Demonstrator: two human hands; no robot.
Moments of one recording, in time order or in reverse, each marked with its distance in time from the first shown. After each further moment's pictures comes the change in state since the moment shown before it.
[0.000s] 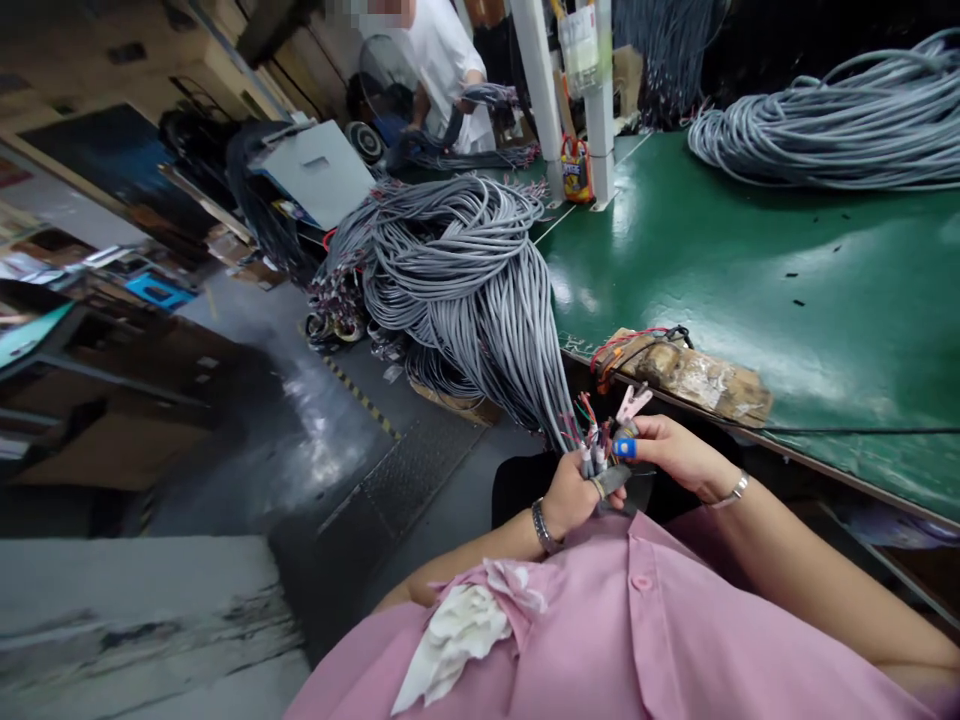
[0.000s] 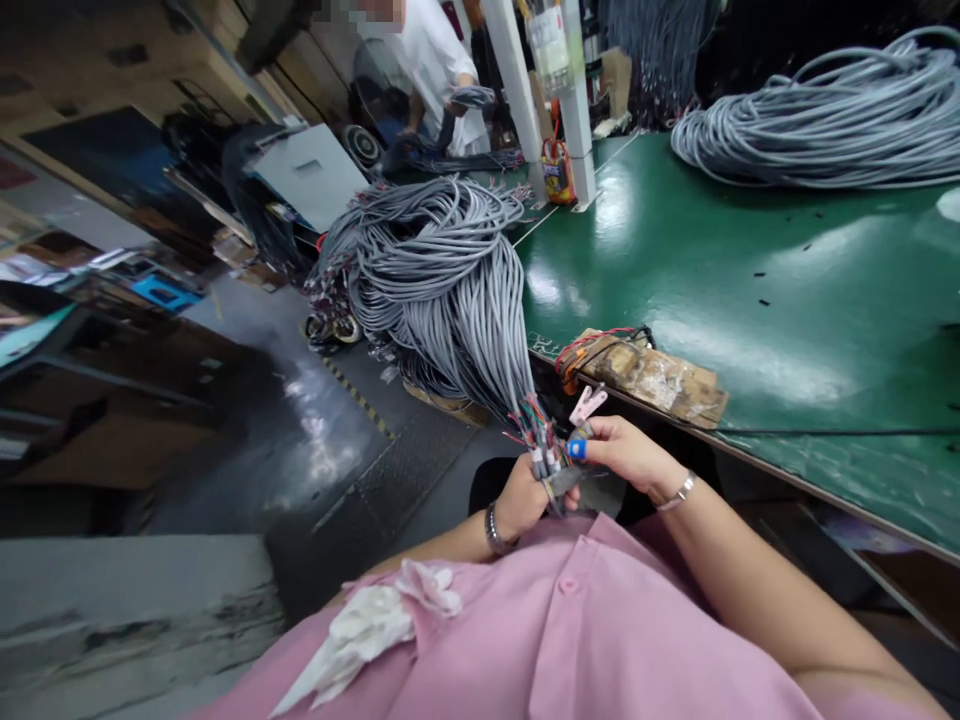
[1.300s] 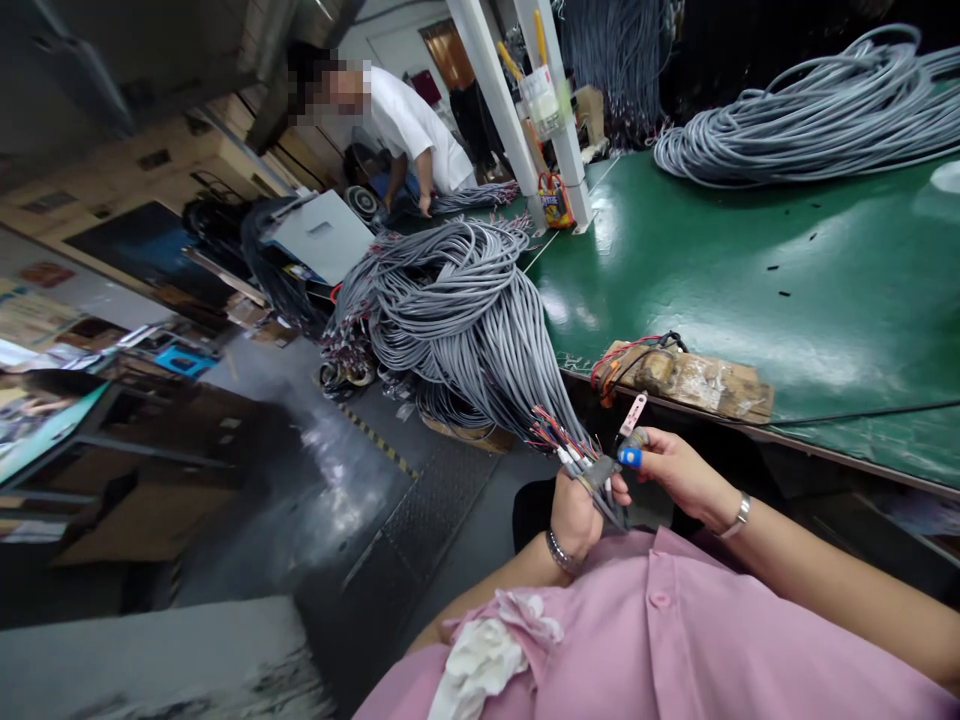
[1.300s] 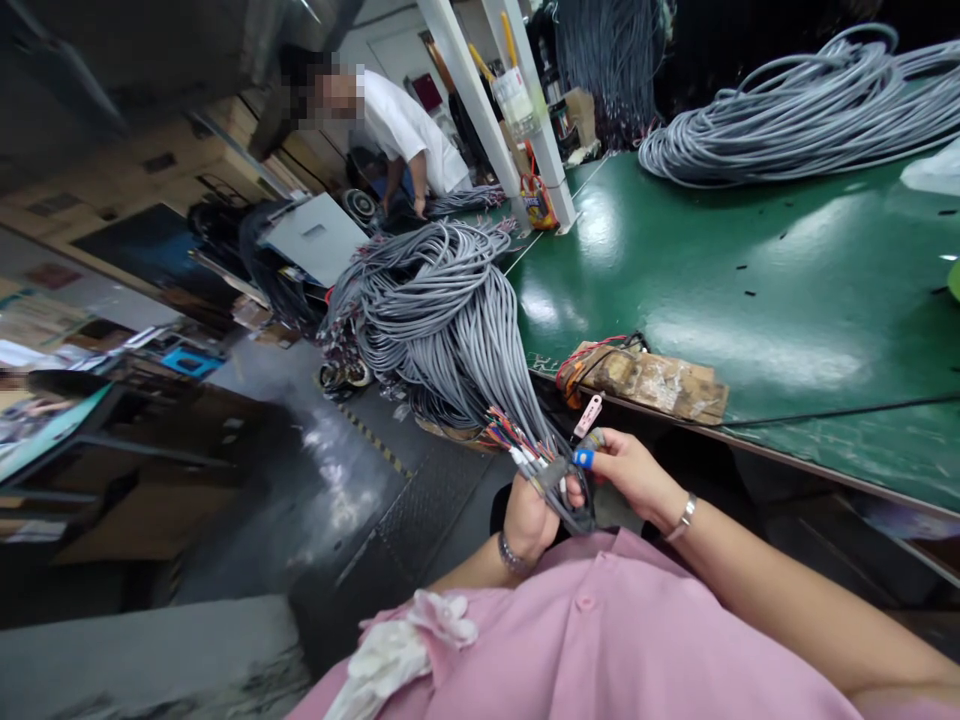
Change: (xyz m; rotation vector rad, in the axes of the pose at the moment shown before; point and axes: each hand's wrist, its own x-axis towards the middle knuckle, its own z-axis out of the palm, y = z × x) left_hand 0.010 -0.012 0.000 -0.366 0.193 0.061; right_hand -0.005 0.009 0.029 0.241 0.179 -0.120
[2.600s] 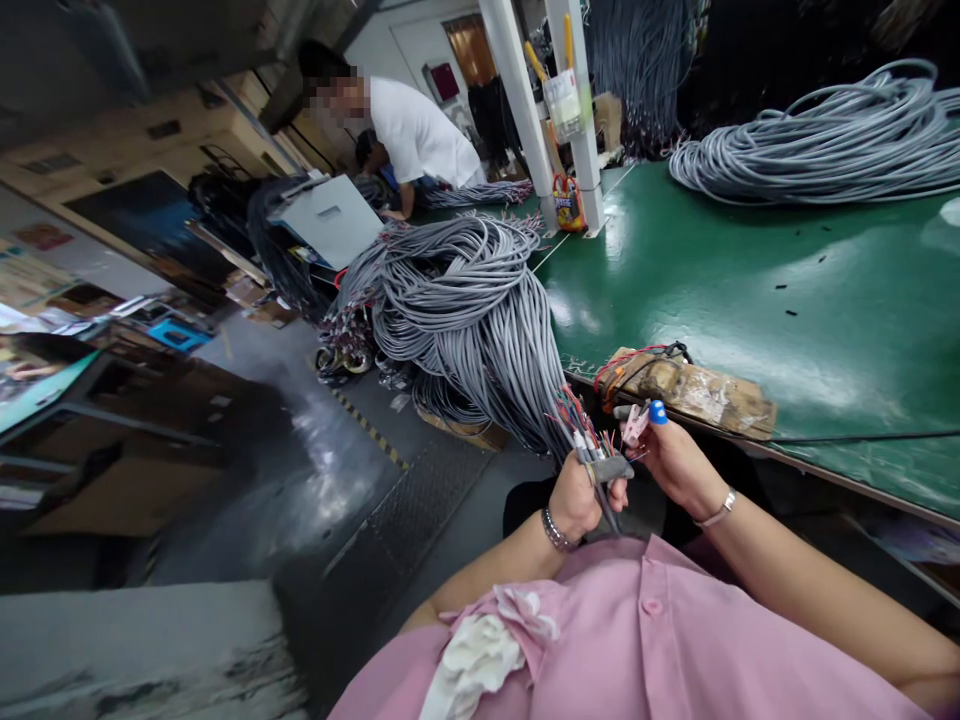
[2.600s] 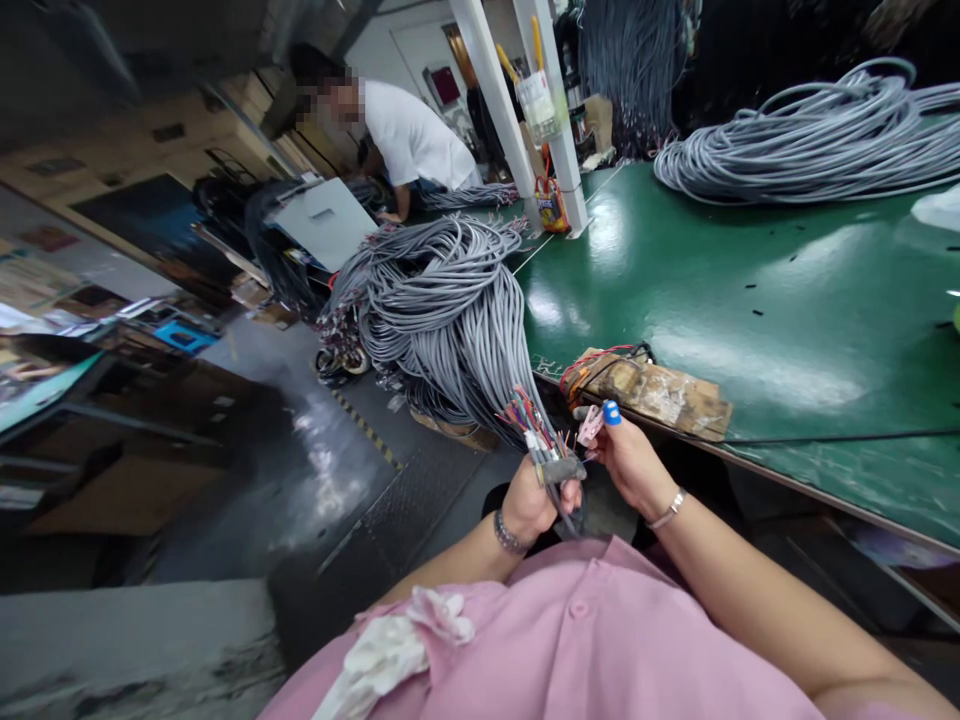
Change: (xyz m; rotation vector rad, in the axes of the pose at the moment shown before) left_hand 0.018 0.012 0.007 -0.020 -0.238 -0.088; right_hand 0.032 0.005 -0.019 0.091 0.275 -0.167
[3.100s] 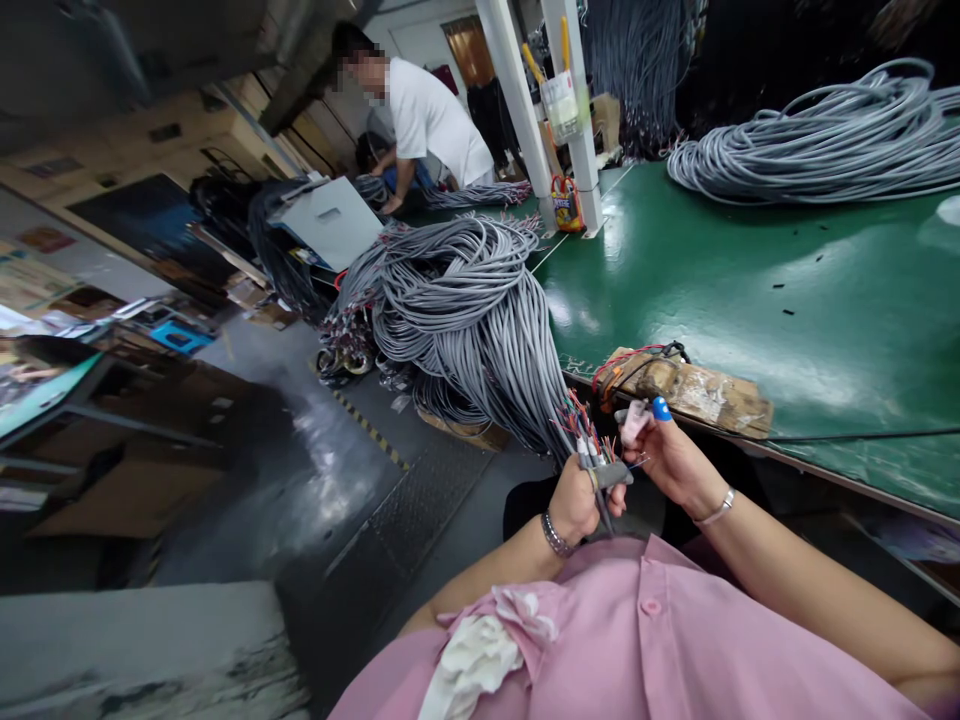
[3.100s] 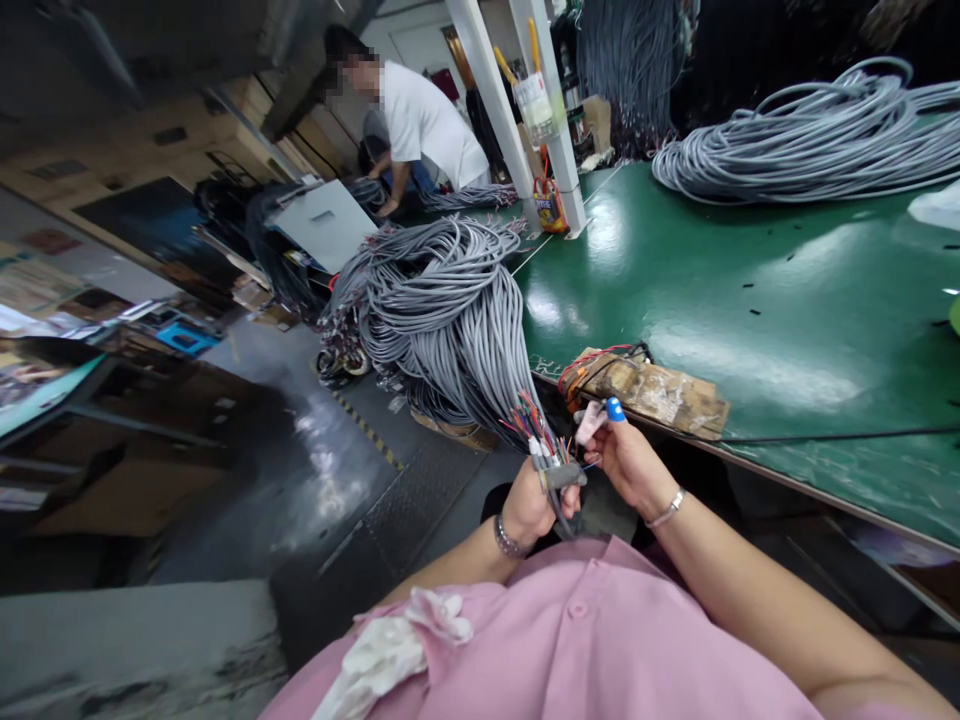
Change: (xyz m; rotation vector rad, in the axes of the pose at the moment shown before) left_hand -0.003 -0.006 -0.002 0.113 0.058 -0.025; right_hand -0.001 -0.006 0.001 0.202 0.015 0.163
